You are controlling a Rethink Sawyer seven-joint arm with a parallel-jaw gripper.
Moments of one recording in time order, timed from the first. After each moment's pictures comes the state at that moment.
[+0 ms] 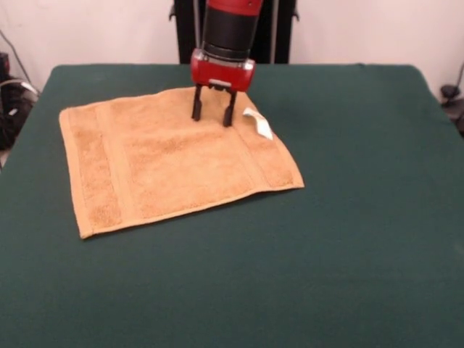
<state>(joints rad) -0.23 -0.41 -0.17 2.03 -0.16 -0.32 1.71</state>
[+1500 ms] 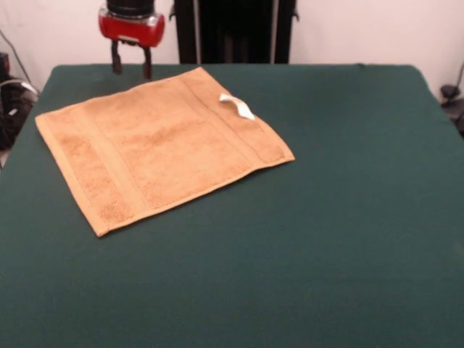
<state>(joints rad) -0.70 -0.65 -0.02 2.03 -0.48 0.12 1.71</state>
